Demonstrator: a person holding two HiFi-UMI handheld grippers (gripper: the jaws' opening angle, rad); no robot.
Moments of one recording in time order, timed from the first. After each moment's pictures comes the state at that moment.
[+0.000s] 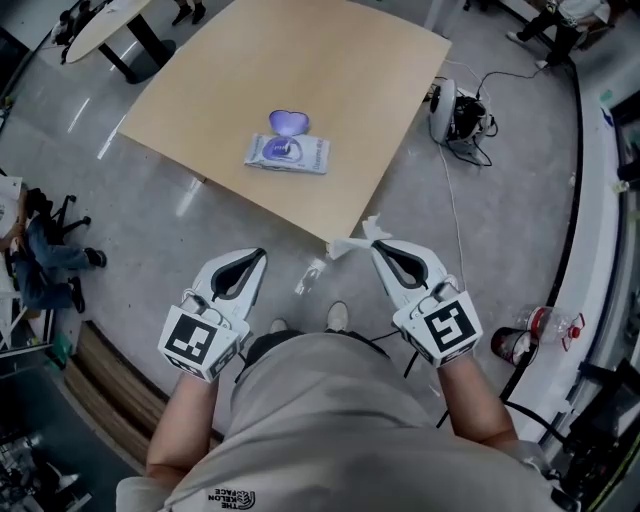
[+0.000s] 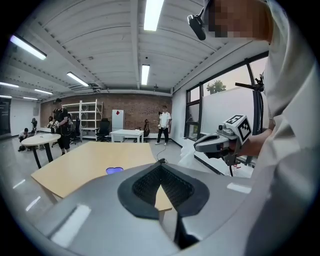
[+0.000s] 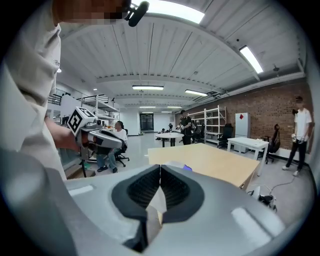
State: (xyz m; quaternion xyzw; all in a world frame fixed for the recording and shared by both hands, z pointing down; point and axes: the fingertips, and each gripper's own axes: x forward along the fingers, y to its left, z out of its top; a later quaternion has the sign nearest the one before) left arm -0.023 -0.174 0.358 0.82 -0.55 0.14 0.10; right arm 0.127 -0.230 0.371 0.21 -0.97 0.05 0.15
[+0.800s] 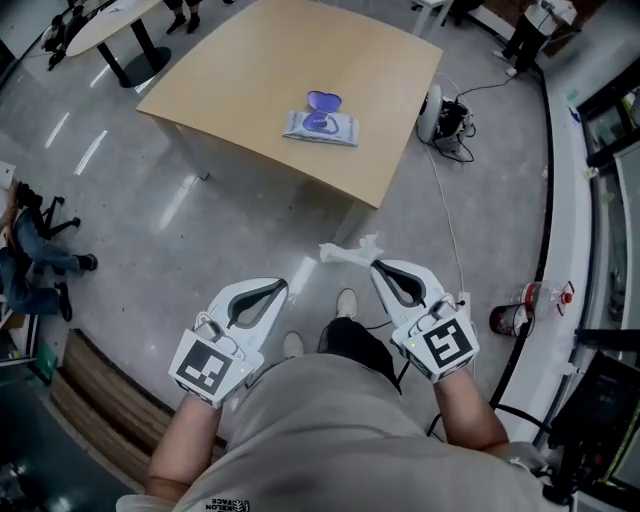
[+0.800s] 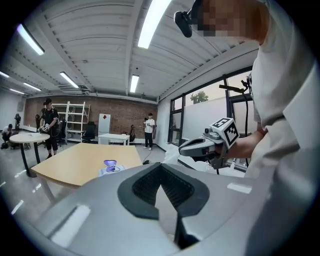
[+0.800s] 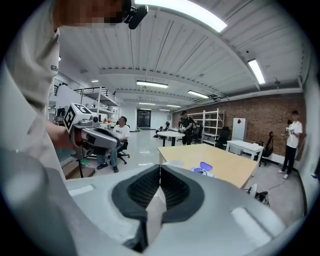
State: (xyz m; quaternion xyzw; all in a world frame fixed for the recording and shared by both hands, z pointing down) left arm -0.090 0.076 0.338 0.88 -0.47 0.09 0.09; right arm 0.027 0.016 0.352 0.25 -0.95 0.01 0.17
